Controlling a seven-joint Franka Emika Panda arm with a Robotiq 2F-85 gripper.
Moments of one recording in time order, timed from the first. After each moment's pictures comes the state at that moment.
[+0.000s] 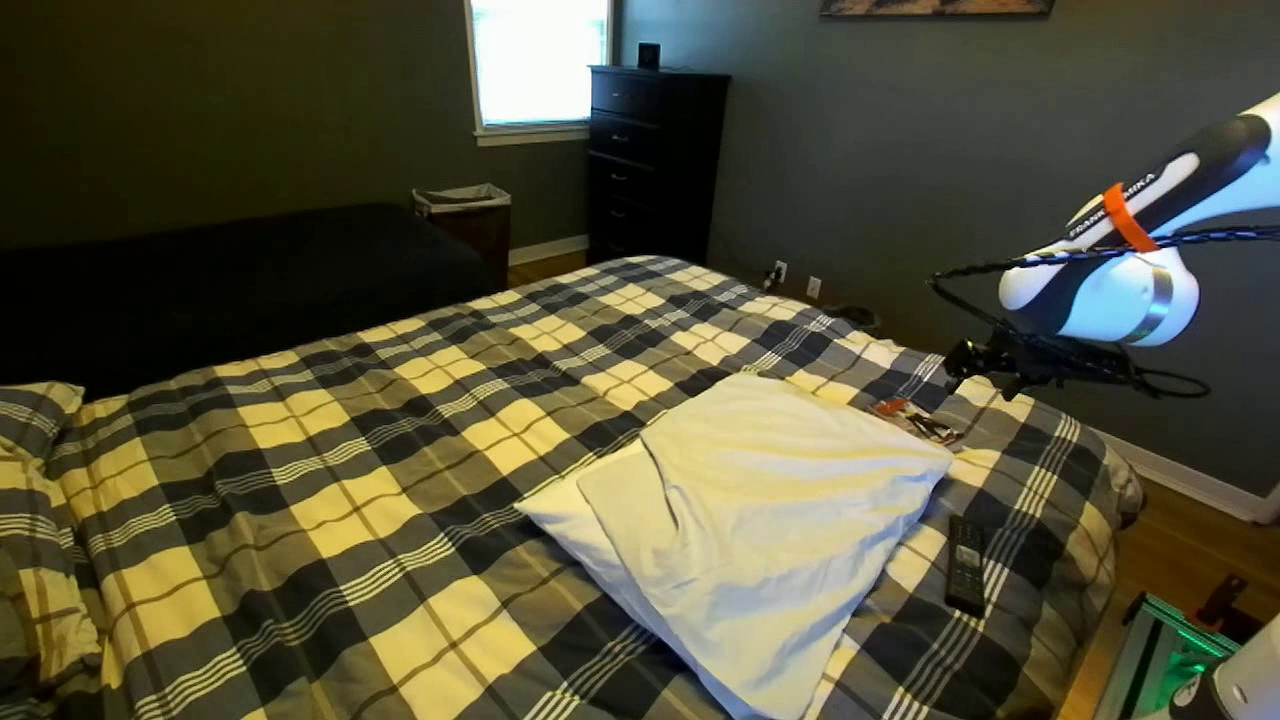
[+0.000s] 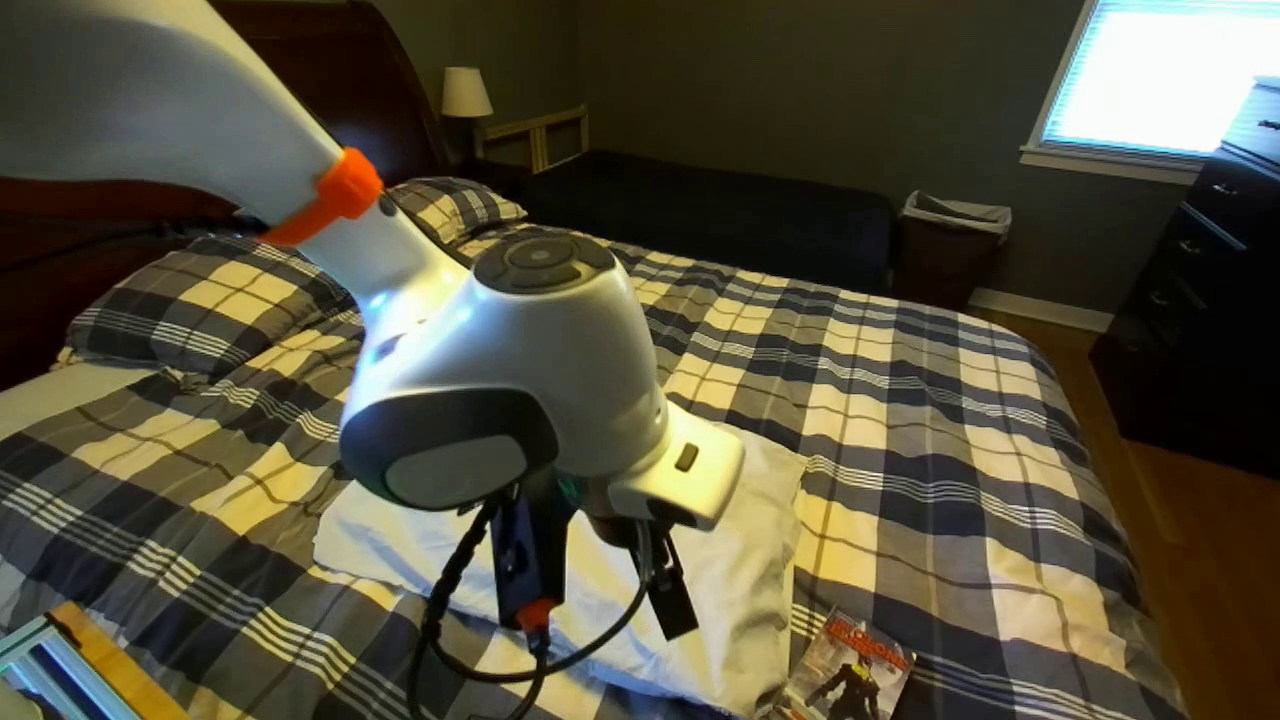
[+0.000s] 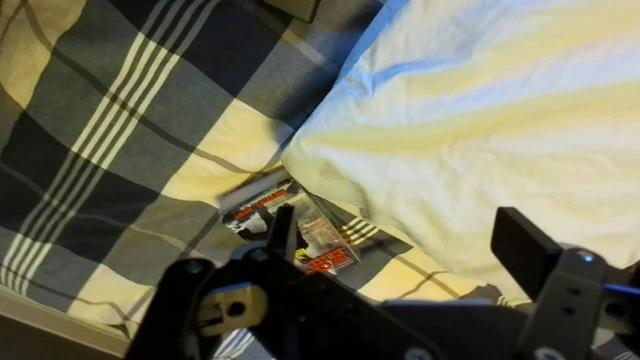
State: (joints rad) arm -0.46 -0.04 -0.25 -2.66 0.08 2.90 -0.06
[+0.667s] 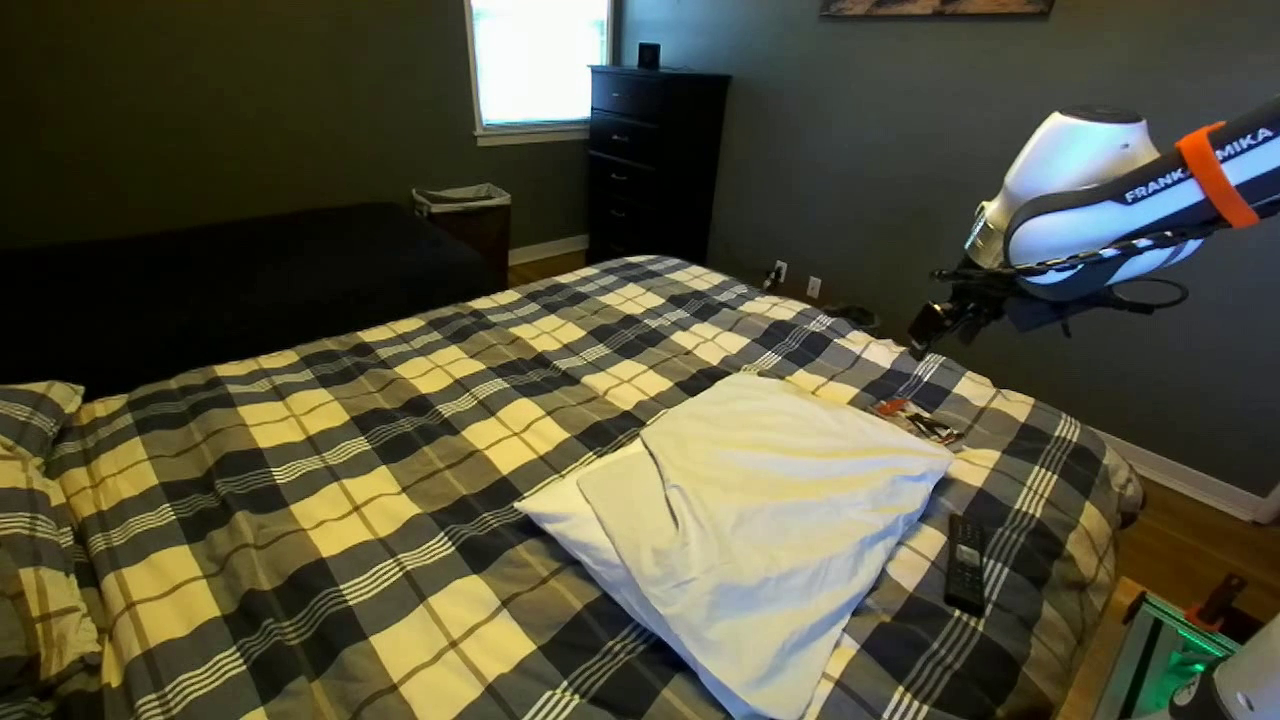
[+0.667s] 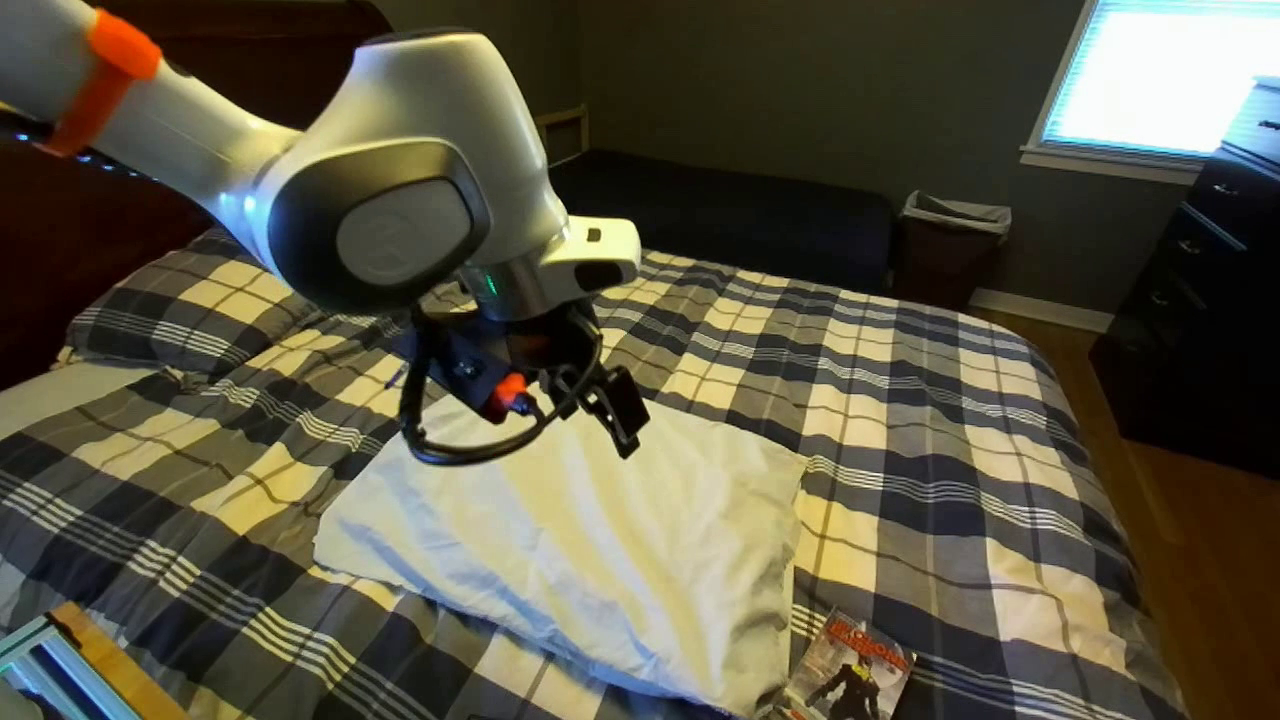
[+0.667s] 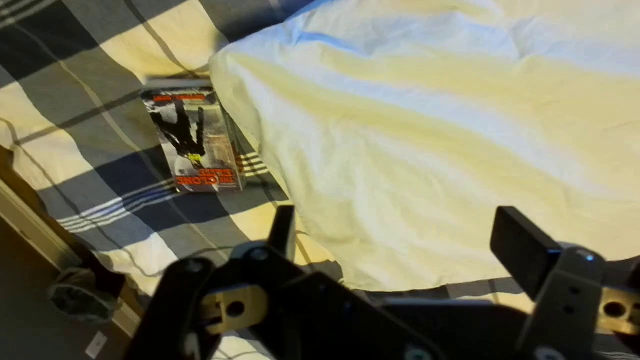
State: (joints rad) arm -0.35 -0.32 -0.13 -2.67 -0.25 2.64 -0.01
